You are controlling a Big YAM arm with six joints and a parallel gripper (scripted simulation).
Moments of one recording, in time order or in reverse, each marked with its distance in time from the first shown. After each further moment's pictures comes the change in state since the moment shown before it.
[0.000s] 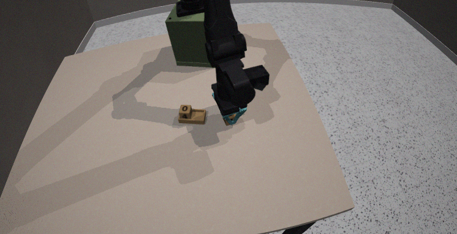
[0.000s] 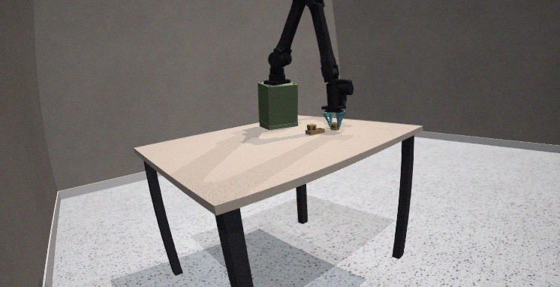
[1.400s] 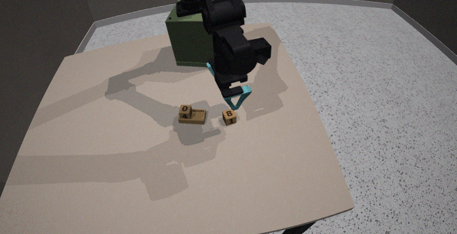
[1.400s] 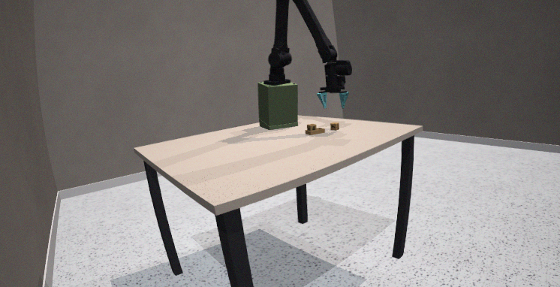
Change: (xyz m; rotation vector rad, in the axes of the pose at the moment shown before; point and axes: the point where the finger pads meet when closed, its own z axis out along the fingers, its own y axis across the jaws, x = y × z) arm 0.001 -0.001 -0.090 0.005 -0.003 0.001
